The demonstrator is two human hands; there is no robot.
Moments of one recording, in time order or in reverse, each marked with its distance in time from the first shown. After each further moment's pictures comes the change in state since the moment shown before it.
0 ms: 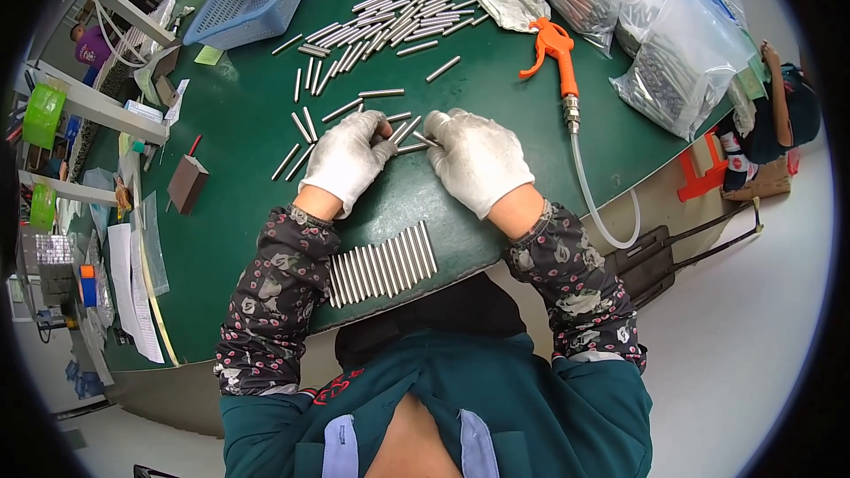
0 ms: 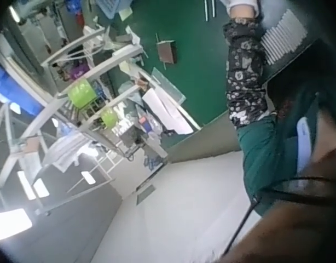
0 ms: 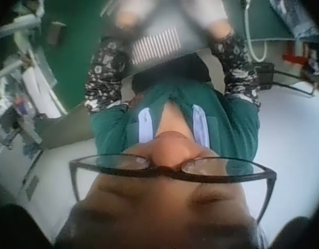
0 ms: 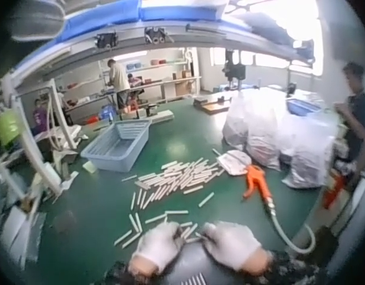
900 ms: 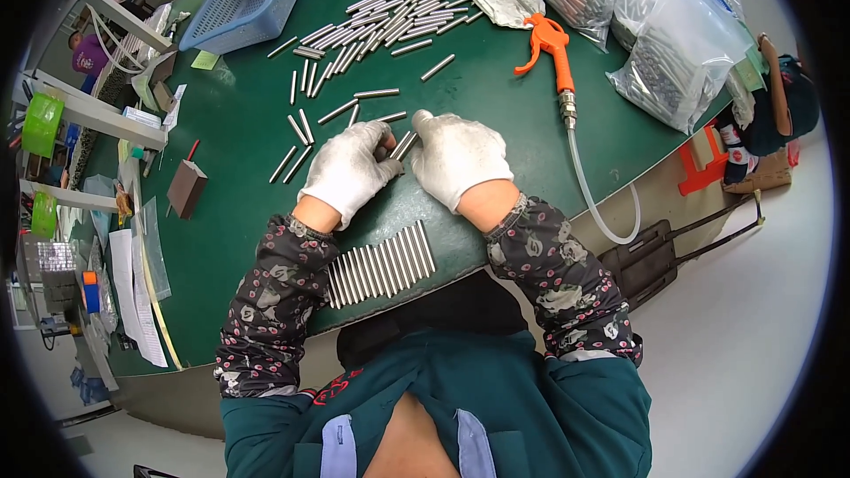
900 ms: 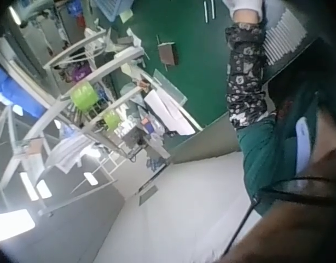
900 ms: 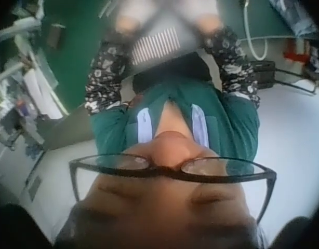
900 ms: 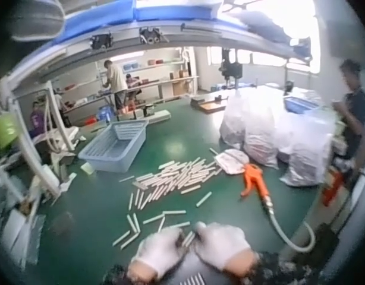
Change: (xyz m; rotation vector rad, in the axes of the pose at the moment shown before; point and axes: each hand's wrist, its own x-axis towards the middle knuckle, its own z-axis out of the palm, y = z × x) left_hand -0.007 0.008 -0.004 0.013 -0.089 0.054; right_hand 0.010 -0.015 0.009 -0.127 -0.120 0.132
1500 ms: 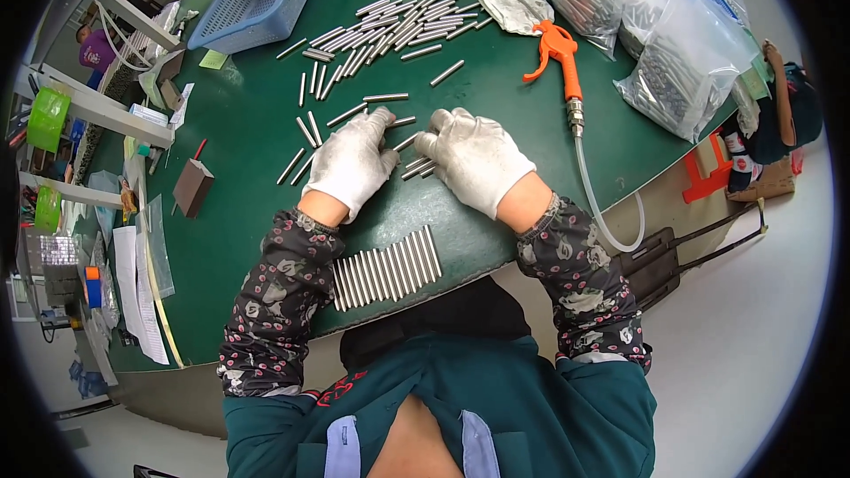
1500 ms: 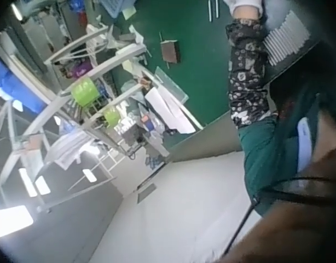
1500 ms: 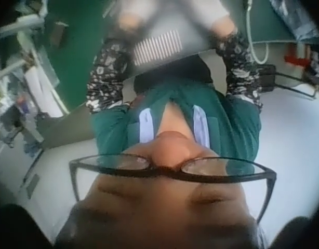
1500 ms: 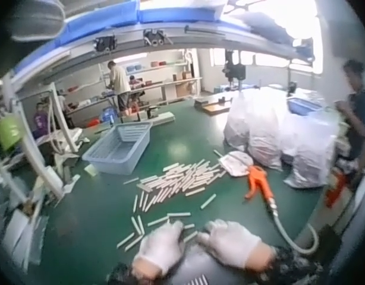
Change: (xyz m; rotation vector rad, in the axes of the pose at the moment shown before) left_hand 0.008 -0.002 -0.001 0.139 0.070 -0.033; right_hand 0.000 0.024 -0.007 -0.014 0.038 -0.487
